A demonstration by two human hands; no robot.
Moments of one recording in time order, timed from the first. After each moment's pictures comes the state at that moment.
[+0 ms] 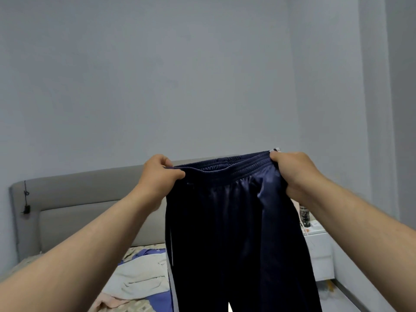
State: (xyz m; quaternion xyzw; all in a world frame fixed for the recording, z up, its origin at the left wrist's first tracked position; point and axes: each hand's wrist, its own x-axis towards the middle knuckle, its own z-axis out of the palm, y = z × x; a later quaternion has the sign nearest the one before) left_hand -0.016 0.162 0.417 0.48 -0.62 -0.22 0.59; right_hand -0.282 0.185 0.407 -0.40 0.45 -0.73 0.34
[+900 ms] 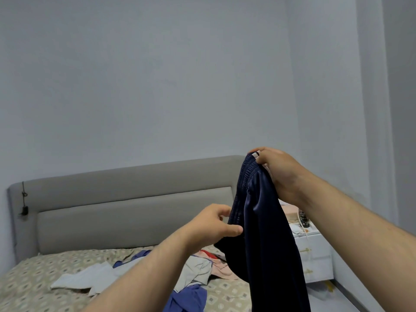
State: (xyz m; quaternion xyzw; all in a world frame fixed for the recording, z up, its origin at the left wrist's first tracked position) left_hand -0.080 0.166 0.335 0.43 -0.79 -0.34 0.29; right_hand -0.261 0.197 0.412 -0.53 0.34 -0.65 0.42
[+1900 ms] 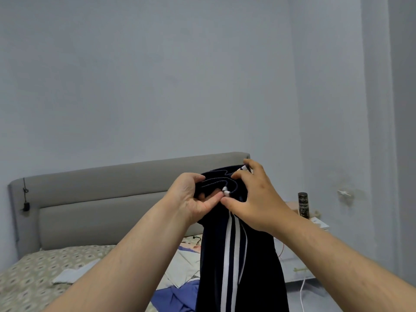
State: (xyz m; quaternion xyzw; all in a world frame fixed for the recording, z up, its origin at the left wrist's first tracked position) left_hand -0.077 0.185 0.399 0.36 -0.29 -0.69 0.56; right_hand -0.234 0.202 0.347 -0.73 0.48 -0.48 -0.03
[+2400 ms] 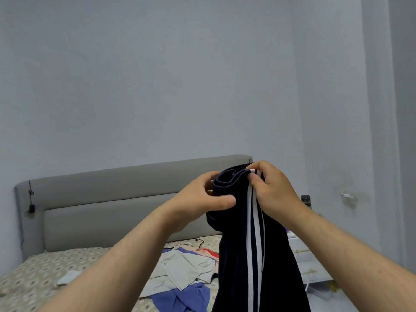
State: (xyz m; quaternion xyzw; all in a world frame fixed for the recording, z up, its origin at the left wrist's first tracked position) left_hand -0.047 0.184 0.385 0.32 -0.80 -0.36 0.36; right_hand -0.244 0.207 0.365 -0.66 0.44 -0.61 0.09
